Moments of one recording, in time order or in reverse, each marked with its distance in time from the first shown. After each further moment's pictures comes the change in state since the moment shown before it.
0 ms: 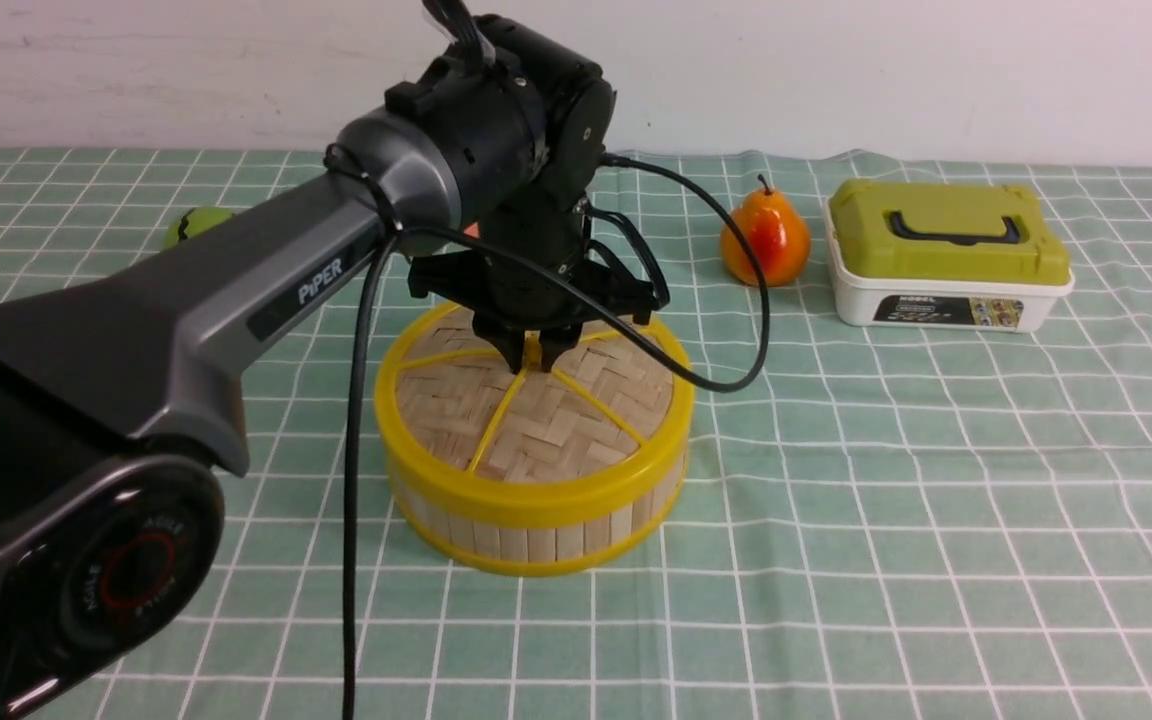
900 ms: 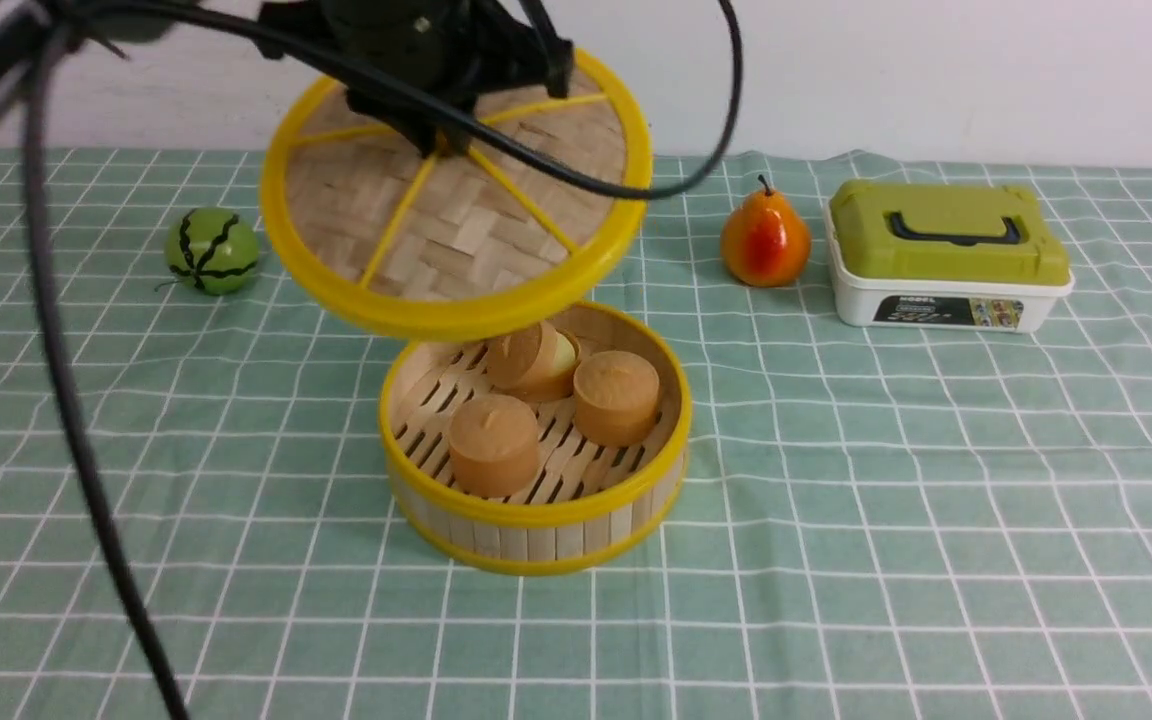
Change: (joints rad) right arm 0.000 0.000 0.000 0.000 0.000 0.000; left arm 0.073 -0.370 0.038 0.030 0.020 0.136
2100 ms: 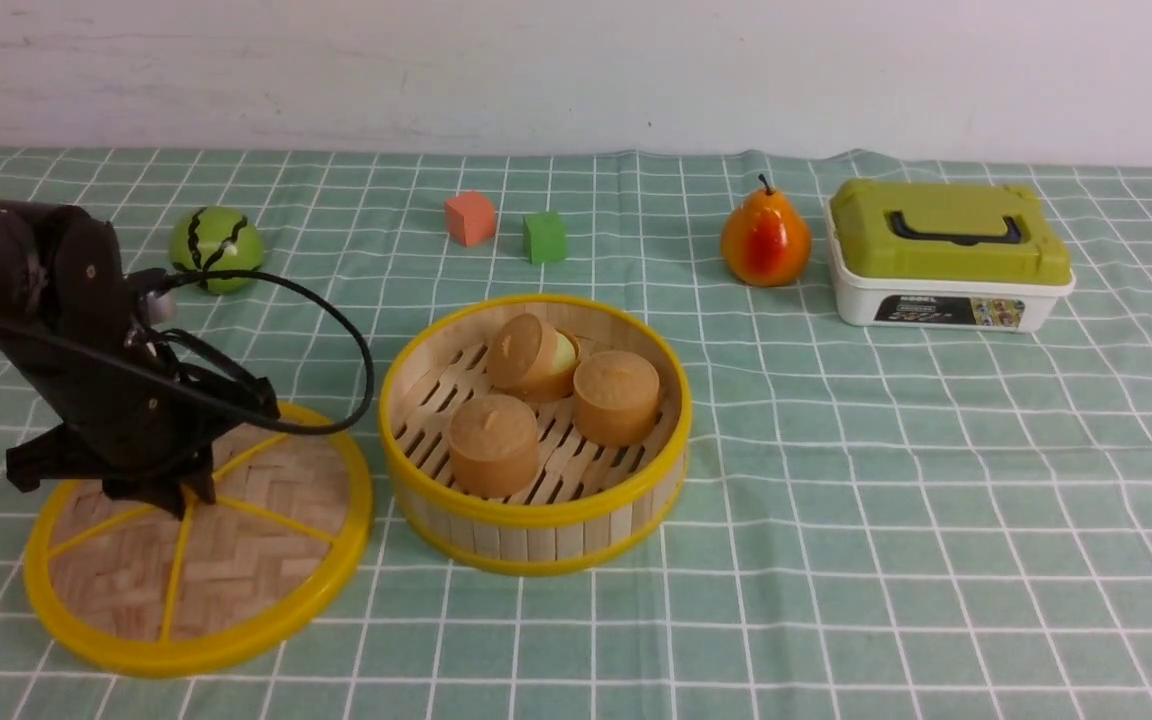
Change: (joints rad) right arm 0.000 0.000 0.000 0.000 0.000 0.000; left arm 0.407 -0.070 0.926 -0.223 -0.537 -0.139
